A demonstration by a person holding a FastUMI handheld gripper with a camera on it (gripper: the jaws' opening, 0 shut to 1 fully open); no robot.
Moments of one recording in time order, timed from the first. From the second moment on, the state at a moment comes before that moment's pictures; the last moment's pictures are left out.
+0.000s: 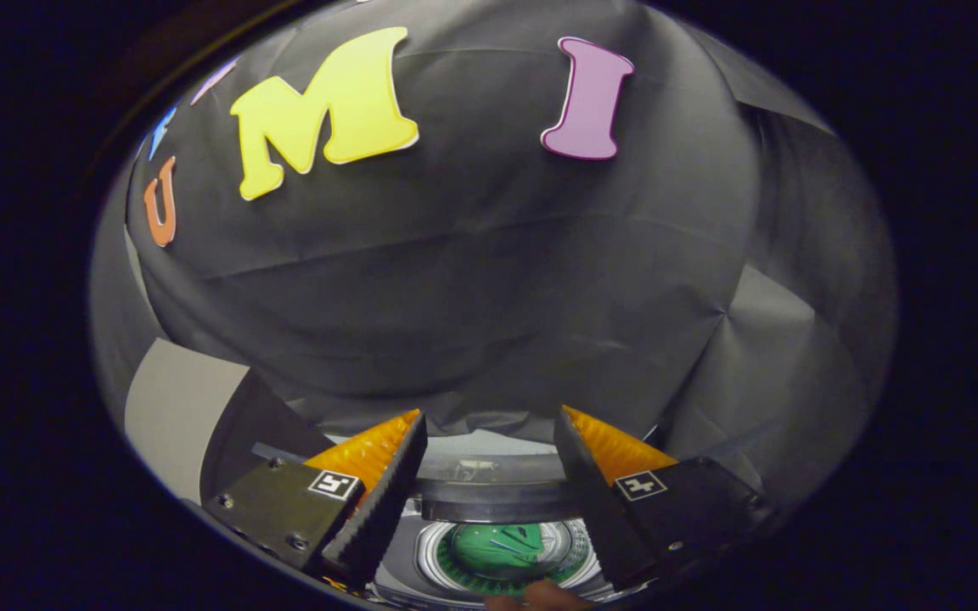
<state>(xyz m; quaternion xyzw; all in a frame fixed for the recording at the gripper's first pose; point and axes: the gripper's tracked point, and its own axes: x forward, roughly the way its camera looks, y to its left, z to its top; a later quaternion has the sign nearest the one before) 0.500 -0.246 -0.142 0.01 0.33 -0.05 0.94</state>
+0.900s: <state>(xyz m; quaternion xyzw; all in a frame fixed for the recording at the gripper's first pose) 0.412 -0.244 -0.167 0.01 0.36 -0.06 0.93</state>
